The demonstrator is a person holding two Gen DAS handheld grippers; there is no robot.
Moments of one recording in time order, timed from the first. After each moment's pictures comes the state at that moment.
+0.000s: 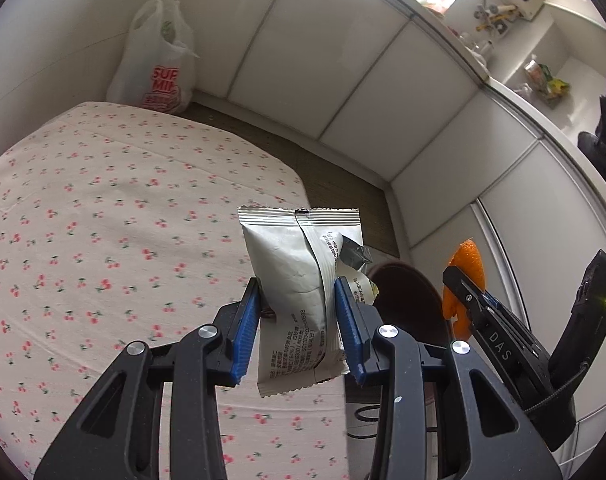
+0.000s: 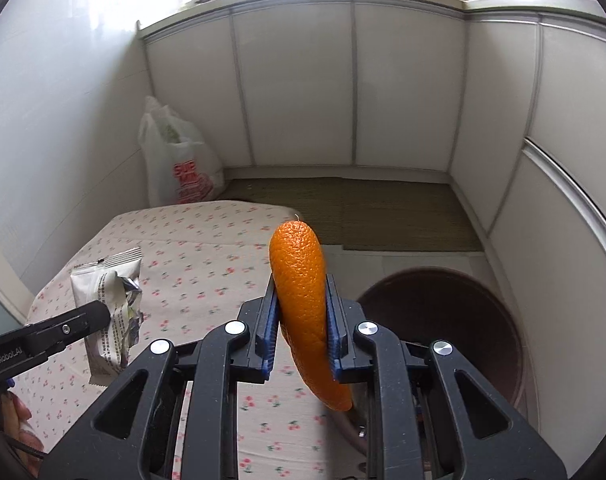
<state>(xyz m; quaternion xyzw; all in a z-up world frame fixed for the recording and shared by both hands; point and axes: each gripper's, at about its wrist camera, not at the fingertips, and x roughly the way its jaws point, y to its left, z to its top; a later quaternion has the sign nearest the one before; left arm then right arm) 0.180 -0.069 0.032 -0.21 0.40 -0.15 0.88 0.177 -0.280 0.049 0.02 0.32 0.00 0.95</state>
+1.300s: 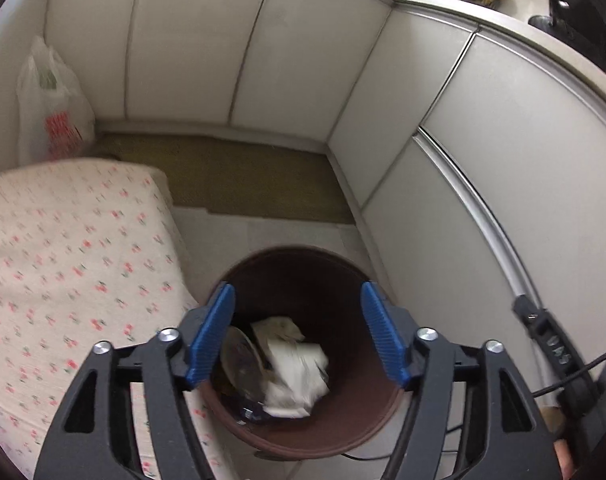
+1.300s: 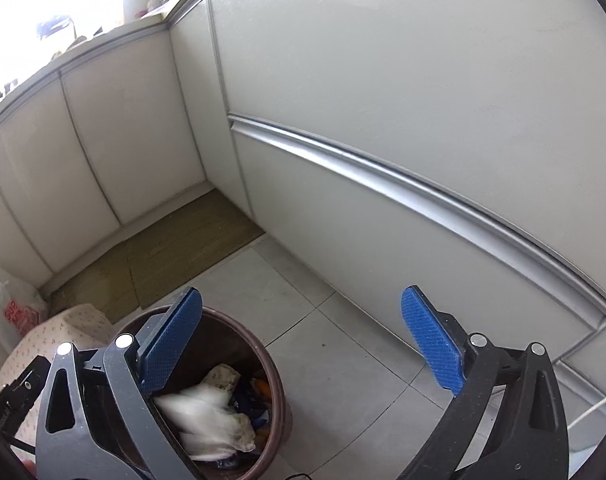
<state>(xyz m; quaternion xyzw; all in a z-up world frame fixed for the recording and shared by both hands) 0.210 -0.288 0.049 -0.08 0.39 -0.21 0.89 0.098 -0.494 0.047 0.18 0.27 -0.37 0.87</state>
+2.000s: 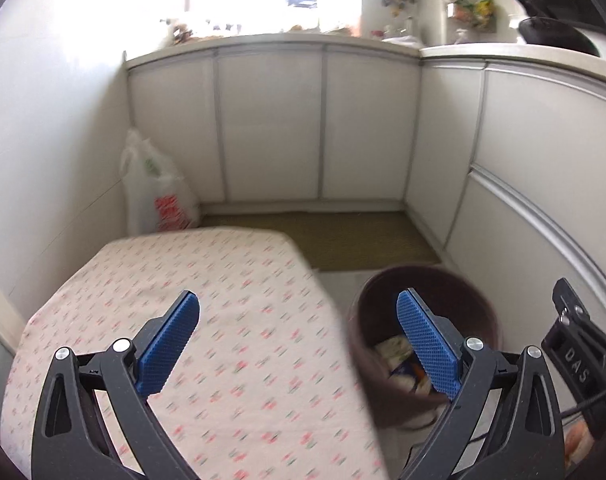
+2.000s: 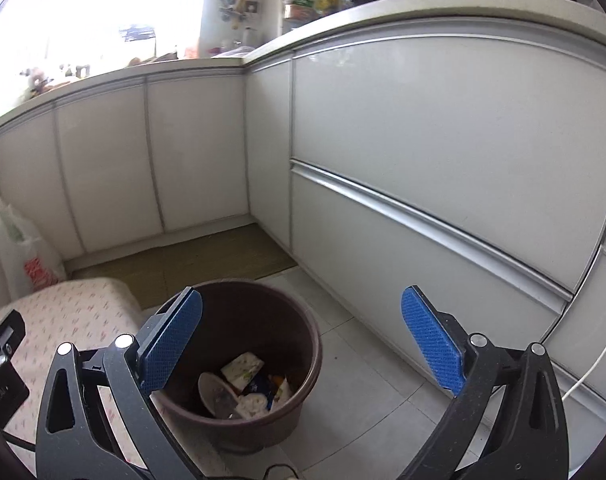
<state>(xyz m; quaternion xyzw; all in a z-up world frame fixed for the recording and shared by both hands) 0.092 -0.165 0.070 0.01 0.27 -0.07 0.96 0.025 -0.344 0.052 0.06 0.19 -0.33 0.92</state>
